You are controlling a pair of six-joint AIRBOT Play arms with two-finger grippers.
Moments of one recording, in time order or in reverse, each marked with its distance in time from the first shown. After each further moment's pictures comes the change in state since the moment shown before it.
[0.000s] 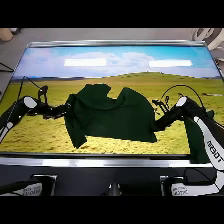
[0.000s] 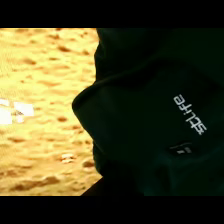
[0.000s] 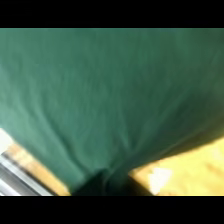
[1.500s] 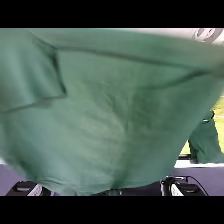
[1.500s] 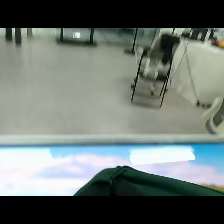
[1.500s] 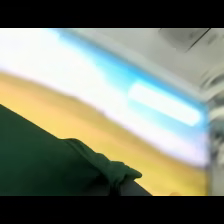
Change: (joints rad) left arm -0.001 0.547 0.692 0.101 -0.129 0.021; right arm 0.008 0.624 0.763 -0.377 0.122 0.039
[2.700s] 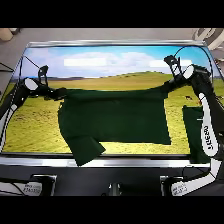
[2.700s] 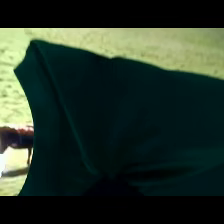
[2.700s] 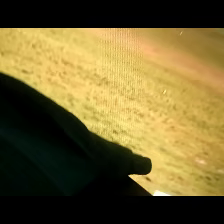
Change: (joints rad) left arm -0.004 -0.764 -0.335 -0.076 0.100 0.055; right arm 0.003 -0.758 -0.173 0.072 -0.390 -0.001
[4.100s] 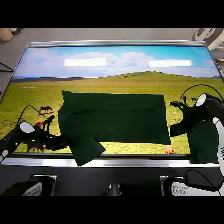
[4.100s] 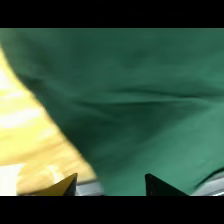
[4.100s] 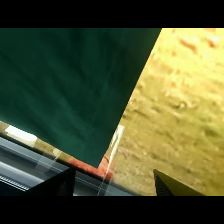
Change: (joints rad) left arm 0.030 0.463 -0.808 -0.210 -0.196 0.058; right arm -0.196 0.248 -0.553 -0.040 0.431 -0.064
